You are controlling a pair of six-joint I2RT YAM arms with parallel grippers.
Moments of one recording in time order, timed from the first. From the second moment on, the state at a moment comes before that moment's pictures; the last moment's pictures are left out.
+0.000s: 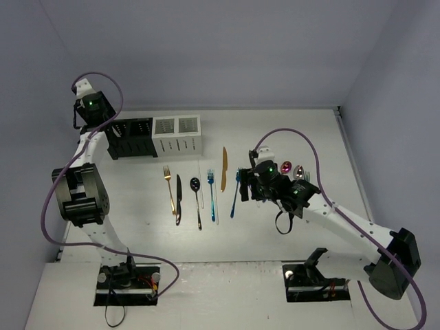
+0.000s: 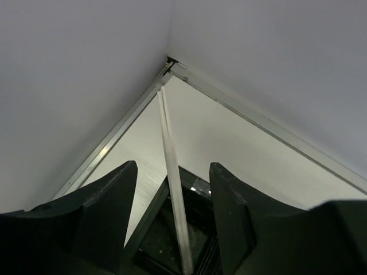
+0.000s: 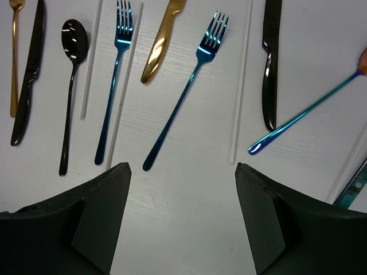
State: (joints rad) left arm 0.18 1.84 1.48 0.05 -0.31 -0.28; right arm 0.77 1.14 0.86 -0.46 0.25 0.43
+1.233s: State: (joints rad) left arm -0.35 0.84 0.87 -0.57 0.04 -0.39; right arm 0.53 1.70 0.94 -0.38 0.10 0.40
